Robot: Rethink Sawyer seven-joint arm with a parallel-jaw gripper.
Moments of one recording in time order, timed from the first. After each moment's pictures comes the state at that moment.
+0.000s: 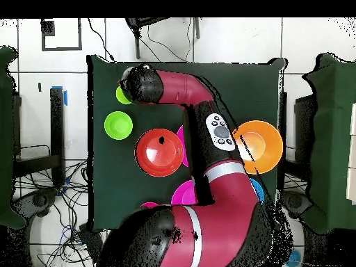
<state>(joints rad) -0.30 -0.39 0.42 1.20 -0.11 0.53 1.01</state>
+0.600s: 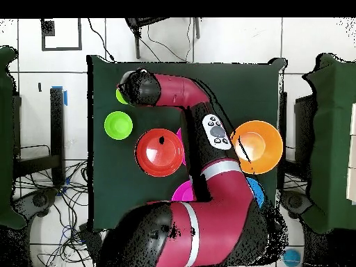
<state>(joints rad) -0.29 -0.36 0.42 1.20 -0.12 0.53 1.01</state>
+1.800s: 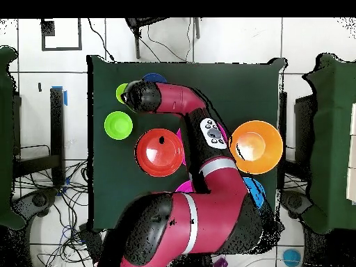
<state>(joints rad) -0.28 -0.28 0.40 1.20 -0.12 0.53 1.01</state>
